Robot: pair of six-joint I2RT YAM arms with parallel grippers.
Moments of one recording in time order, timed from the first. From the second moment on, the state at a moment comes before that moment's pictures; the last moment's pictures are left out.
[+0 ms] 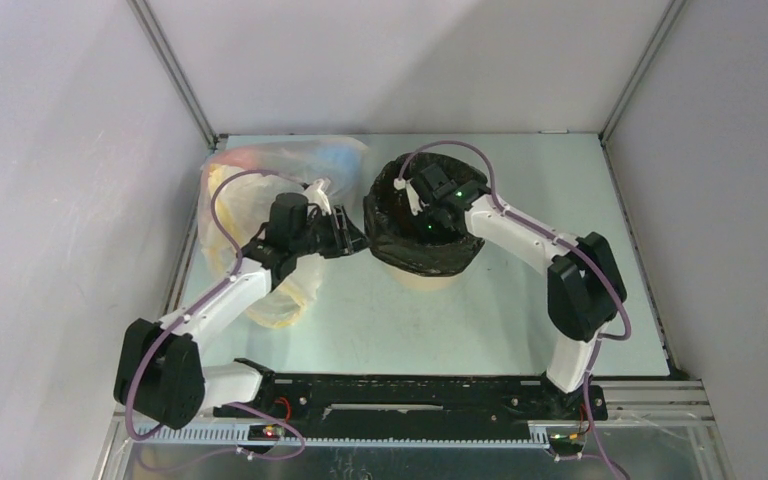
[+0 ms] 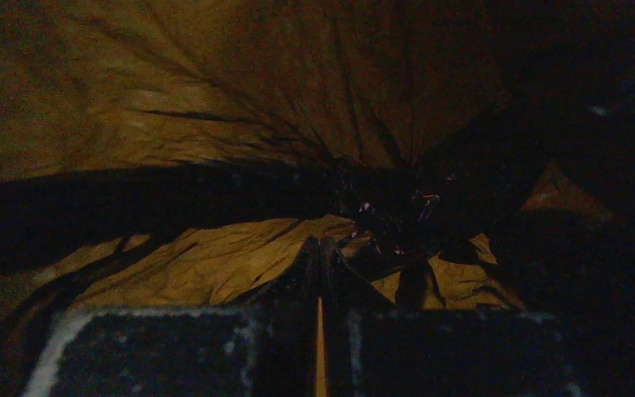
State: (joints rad) left arm -0.38 1.24 0.79 -0.10 0.42 -0.56; right arm 0.66 1.80 1.47 -0.77 -0.05 0.06
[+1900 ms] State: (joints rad) left arm -0.39 1.28 0.78 -0.03 0.41 -0.58; right arm 0.71 1.95 1.43 -0.70 -0.15 0.12
